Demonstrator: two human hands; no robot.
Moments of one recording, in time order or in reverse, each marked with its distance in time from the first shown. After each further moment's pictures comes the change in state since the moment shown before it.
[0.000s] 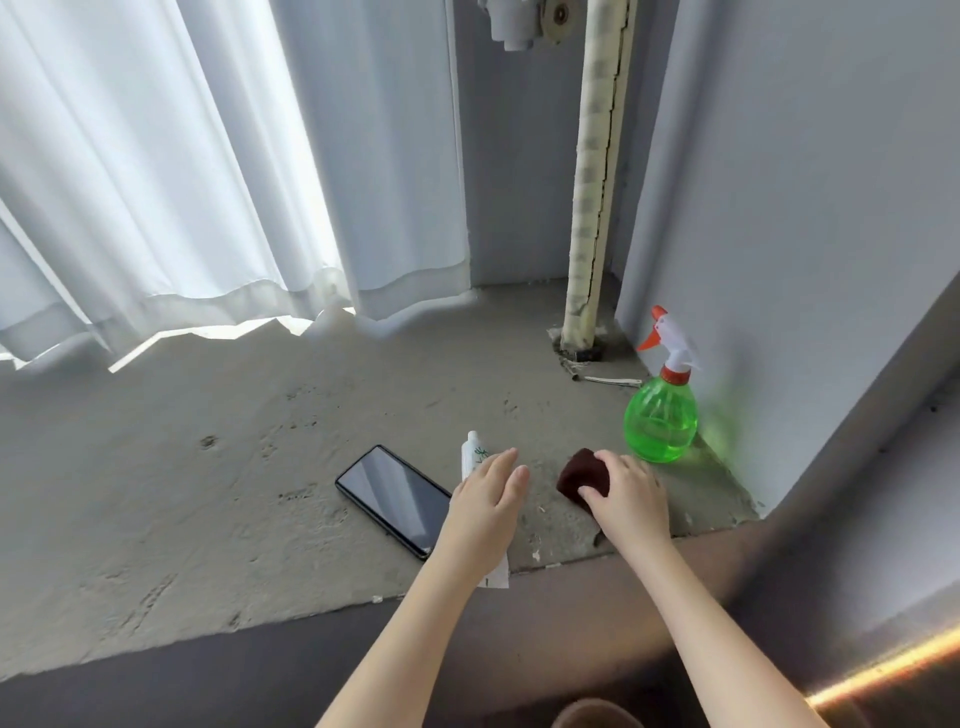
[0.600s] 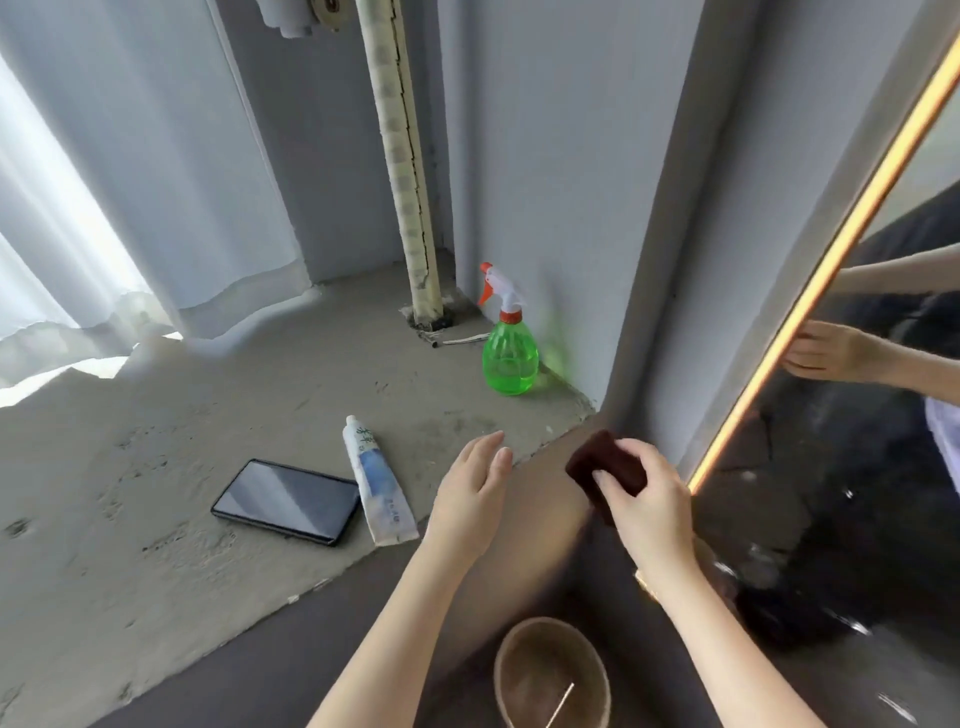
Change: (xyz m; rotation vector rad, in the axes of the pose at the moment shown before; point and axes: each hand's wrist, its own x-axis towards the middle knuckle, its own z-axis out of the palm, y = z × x) left_hand -0.040 0.032 0.059 -0.098 -0.180 0.273; right_hand -0.161 0.051 -0.068 0.432 0.582 0.231
